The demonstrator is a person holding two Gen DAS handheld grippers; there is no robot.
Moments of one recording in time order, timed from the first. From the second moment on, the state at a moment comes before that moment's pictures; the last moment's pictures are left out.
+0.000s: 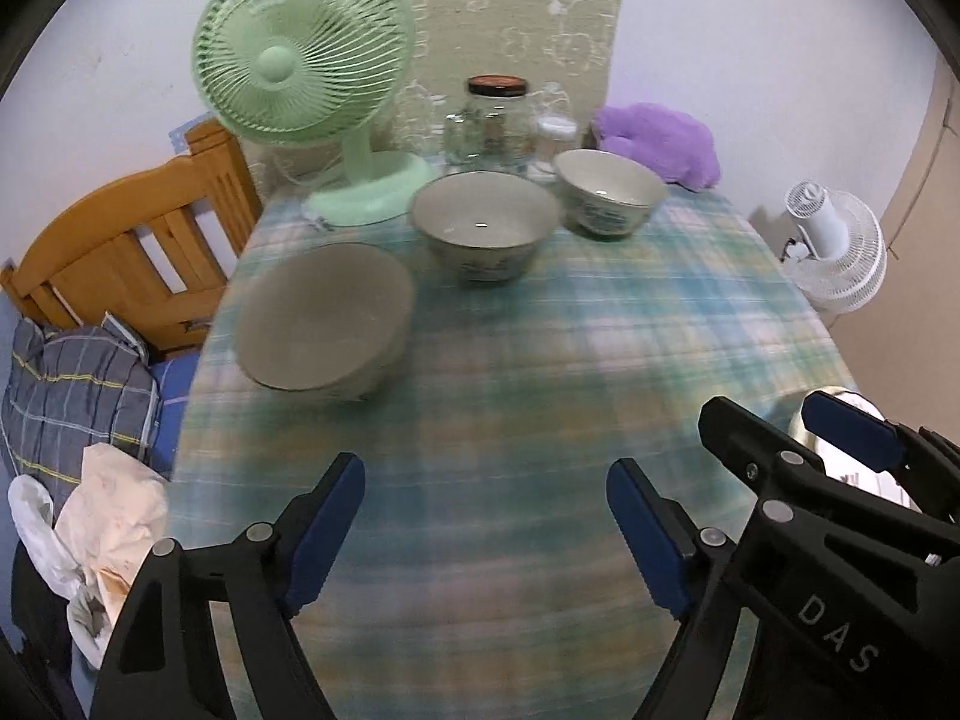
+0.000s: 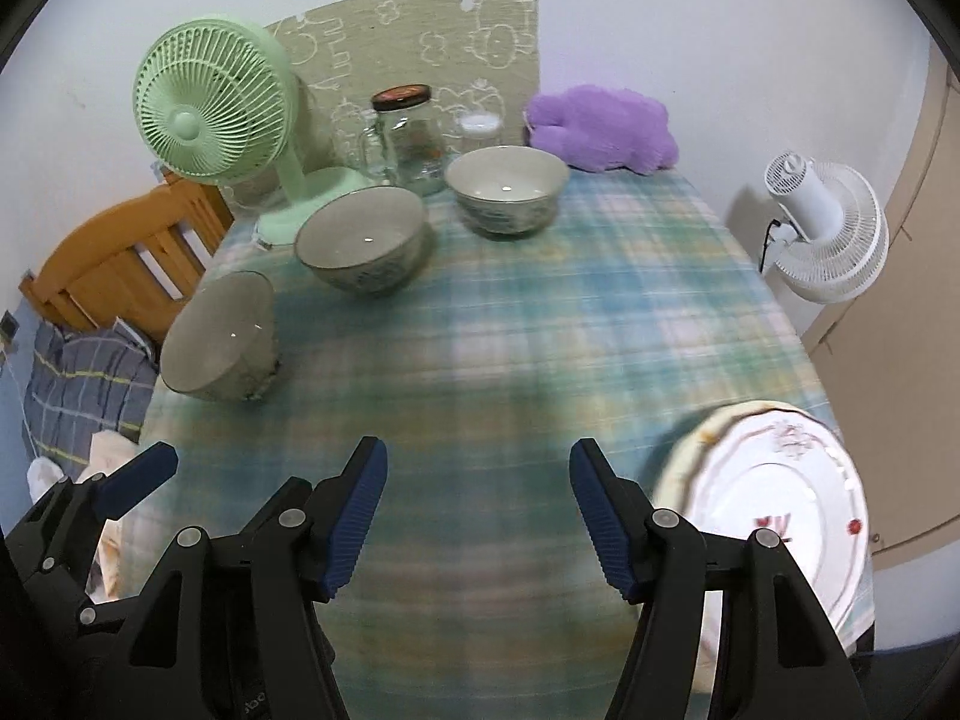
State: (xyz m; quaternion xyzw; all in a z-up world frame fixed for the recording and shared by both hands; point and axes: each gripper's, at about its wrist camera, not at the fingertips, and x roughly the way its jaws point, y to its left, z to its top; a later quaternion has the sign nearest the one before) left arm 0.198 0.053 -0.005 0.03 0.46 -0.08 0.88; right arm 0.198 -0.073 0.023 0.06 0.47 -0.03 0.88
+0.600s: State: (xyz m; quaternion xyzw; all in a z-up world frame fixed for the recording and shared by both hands) left arm 0.291 0.146 -0.014 0.00 0.46 -0.02 0.89; right arm 0.298 0.027 0.013 0.07 0.45 -0.02 0.89
